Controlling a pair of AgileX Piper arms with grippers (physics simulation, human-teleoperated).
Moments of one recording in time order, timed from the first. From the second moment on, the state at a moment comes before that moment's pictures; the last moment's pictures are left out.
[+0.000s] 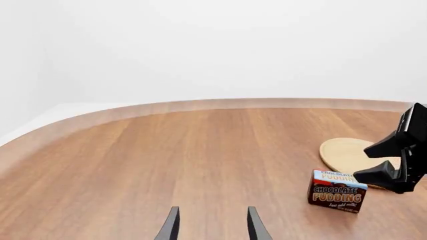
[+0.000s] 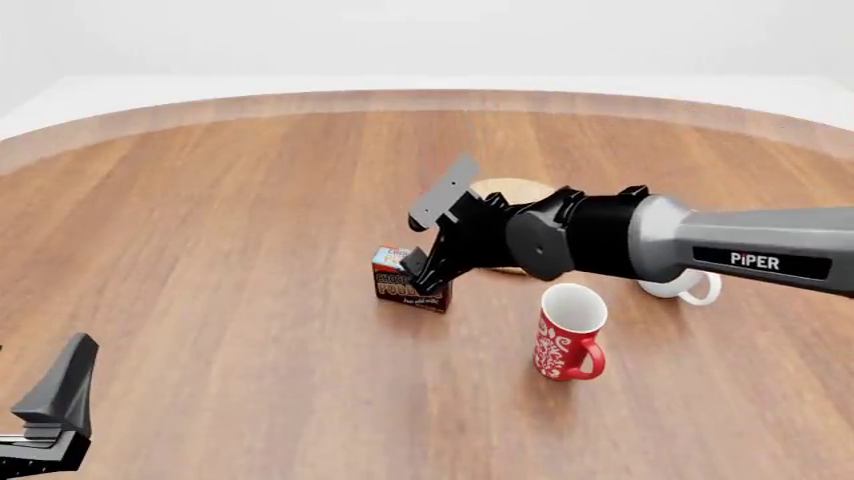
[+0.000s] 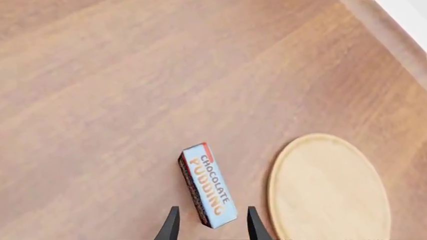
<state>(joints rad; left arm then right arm) 0.00 0.00 0.00 0.00 0.00 0.65 1.79 -1.15 0.13 -0.33</state>
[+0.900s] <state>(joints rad) 0.00 0.00 0.00 0.00 0.00 0.63 1.88 -1.14 0.06 -0.30</state>
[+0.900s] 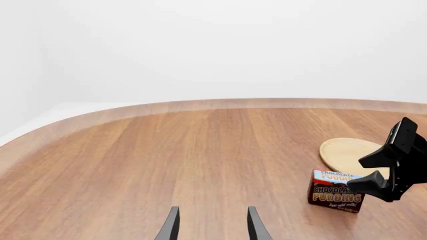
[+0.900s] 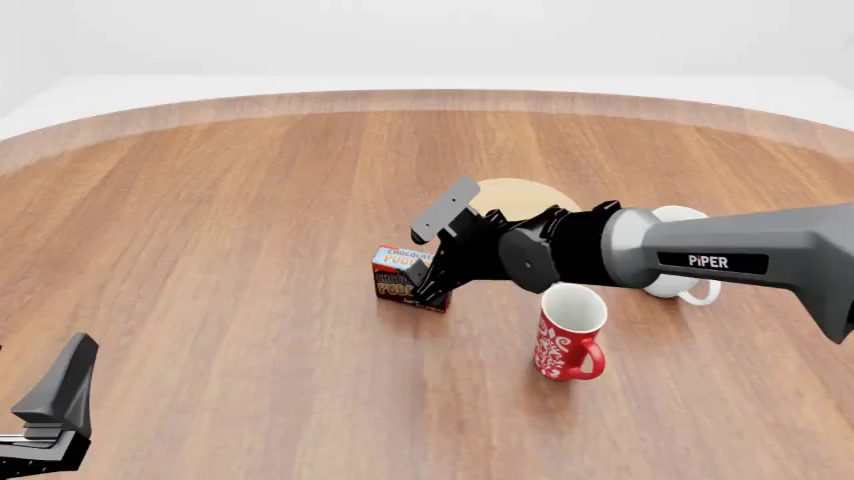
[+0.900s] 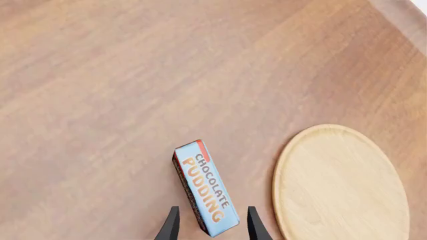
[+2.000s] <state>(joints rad) 0.00 0.00 0.00 0.00 0.00 0.62 1.97 -1.16 0.01 -0.28</state>
